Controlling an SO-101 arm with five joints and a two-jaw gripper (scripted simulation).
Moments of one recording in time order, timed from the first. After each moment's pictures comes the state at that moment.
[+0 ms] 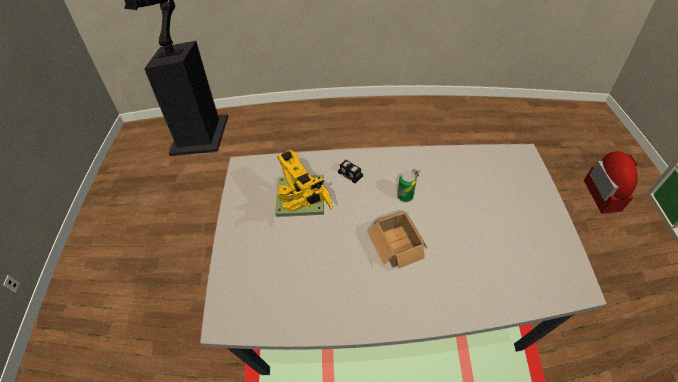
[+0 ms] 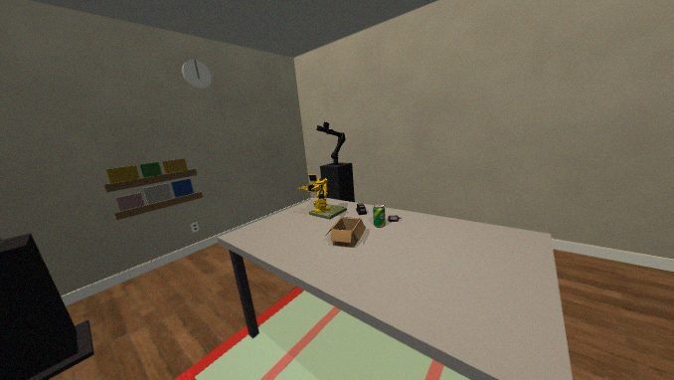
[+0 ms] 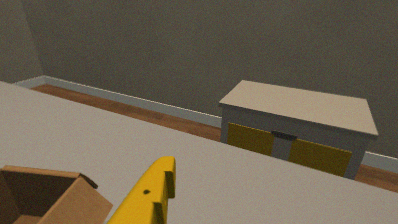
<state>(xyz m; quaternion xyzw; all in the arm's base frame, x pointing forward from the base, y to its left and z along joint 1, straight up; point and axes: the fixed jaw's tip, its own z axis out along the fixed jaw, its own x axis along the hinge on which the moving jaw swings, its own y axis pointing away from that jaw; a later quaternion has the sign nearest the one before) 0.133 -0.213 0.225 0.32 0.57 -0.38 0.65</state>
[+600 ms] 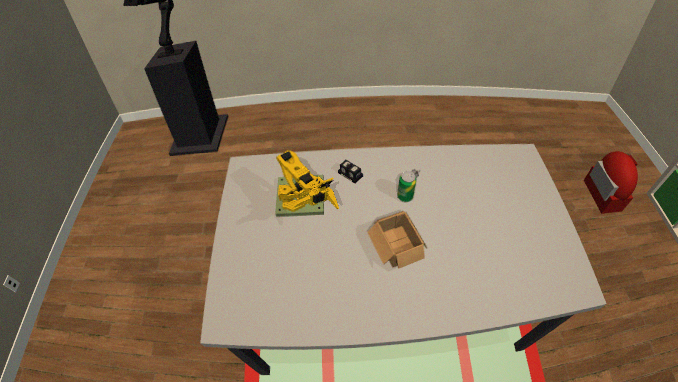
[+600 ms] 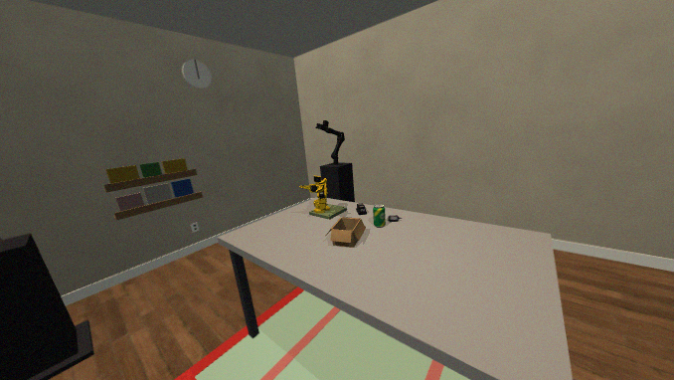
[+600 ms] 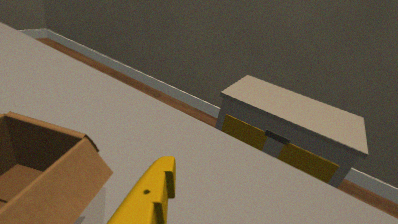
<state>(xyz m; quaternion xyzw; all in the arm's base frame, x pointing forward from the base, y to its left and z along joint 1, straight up) 0.152 -0.203 0.211 0.25 0.63 -0.40 0.61</state>
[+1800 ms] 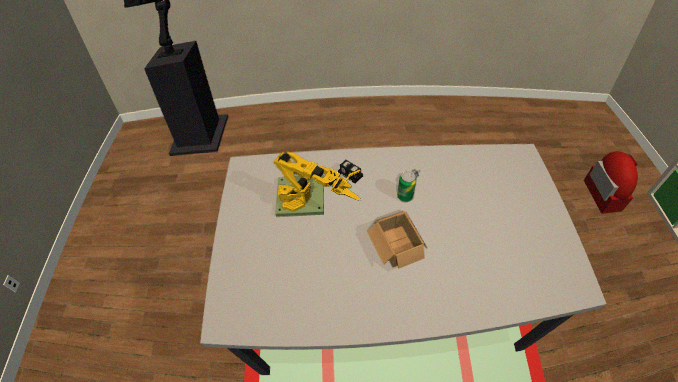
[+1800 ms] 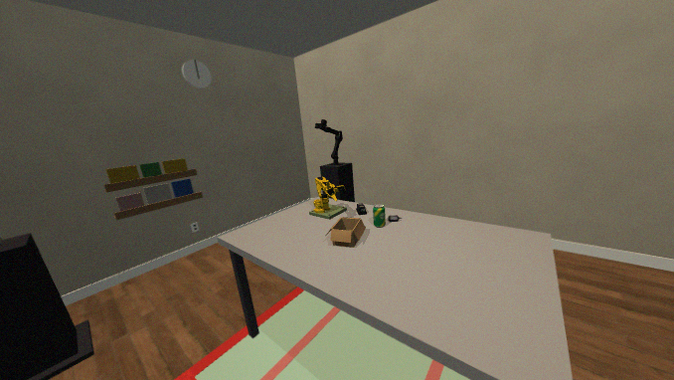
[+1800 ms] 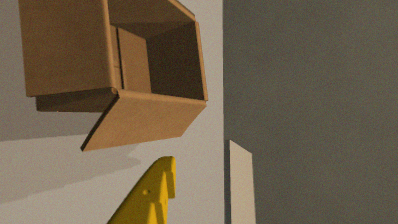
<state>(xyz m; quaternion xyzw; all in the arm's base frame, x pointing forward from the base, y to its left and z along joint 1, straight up) 0.226 -0.123 0.148 -0.26 0.77 -0.43 0.39</state>
